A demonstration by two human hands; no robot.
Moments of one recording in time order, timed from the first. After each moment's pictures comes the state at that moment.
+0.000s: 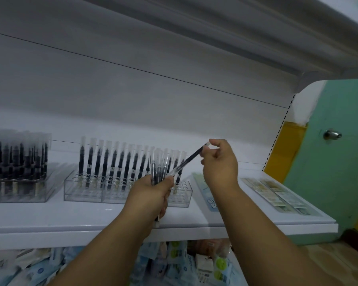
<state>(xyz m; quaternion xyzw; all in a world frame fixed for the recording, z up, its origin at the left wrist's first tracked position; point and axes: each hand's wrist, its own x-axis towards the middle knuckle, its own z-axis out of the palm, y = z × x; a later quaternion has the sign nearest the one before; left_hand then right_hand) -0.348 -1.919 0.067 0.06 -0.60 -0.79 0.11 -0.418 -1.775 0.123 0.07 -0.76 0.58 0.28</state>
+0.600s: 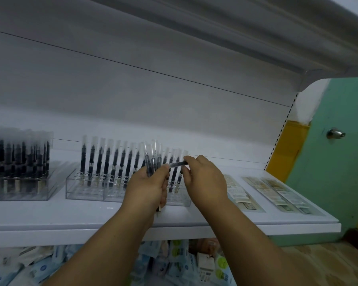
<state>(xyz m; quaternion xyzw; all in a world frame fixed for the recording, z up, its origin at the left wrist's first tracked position) -0.349 -1.919 0.079 0.06 -0.56 -0.81 0.16 -0.410 -1.787 0.090 0.21 -0.91 0.12 0.34</state>
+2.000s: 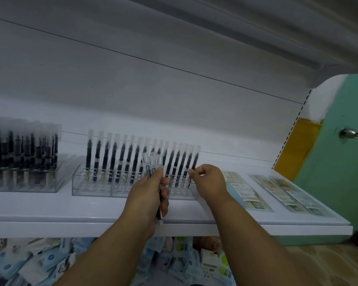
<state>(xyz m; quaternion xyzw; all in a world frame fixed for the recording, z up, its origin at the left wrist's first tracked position) -0.345 -1.928 0.057 0.12 -0.50 -0.85 0.08 -0.462 -1.785 0.051 0.08 -0.87 0.46 0.16</state>
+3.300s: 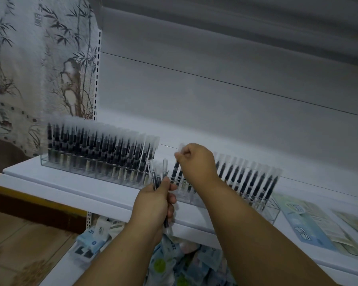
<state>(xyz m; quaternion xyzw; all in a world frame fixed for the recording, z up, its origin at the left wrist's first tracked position) -0.272 -2.052 0.054 0.21 -0.50 -0.81 0.24 -0.388 -2.001 0.110 0.33 -0.84 0.40 0.15</state>
